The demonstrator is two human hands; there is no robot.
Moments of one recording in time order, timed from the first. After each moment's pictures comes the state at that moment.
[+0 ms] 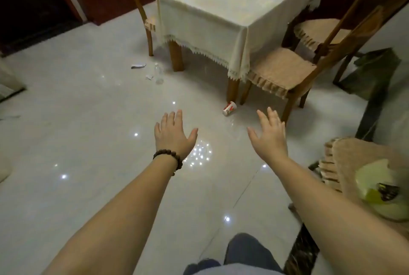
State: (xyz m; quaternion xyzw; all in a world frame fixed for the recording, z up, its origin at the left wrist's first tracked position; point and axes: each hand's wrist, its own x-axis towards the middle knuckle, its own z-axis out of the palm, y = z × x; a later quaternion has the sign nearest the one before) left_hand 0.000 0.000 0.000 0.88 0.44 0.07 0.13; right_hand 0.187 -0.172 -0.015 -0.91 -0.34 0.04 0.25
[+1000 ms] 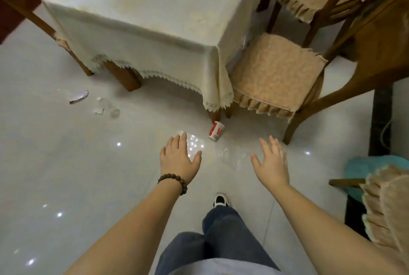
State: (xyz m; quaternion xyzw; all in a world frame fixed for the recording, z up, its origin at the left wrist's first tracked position) left_hand 0.439 0.313 -0.117 0.92 0.34 -0.12 0.16; right_hand 0.551 0.094 -0.164 -0.95 -0.14 0.17 0.21
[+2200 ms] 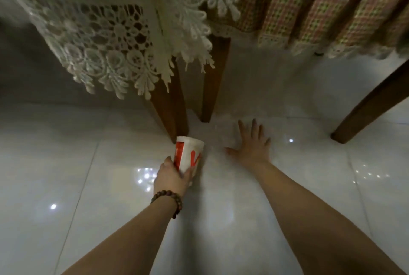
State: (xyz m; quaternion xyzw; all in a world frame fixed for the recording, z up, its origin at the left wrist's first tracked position) left_hand 0.692 0.423 -0.813 0.85 0.34 -0.16 0.37; right_hand 0.810 0.224 -0.836 -0.97 -0.03 0.21 0.09
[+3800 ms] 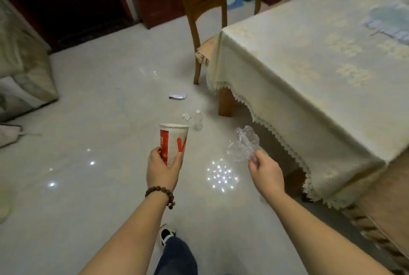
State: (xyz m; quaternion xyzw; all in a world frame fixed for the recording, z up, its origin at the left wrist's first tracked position) left_hand 0.266 0.618 -0.066 0.60 0.66 0.28 0.36; right_hand 0.496 0.502 -0.079 -0.86 -0.39 0.22 0.27
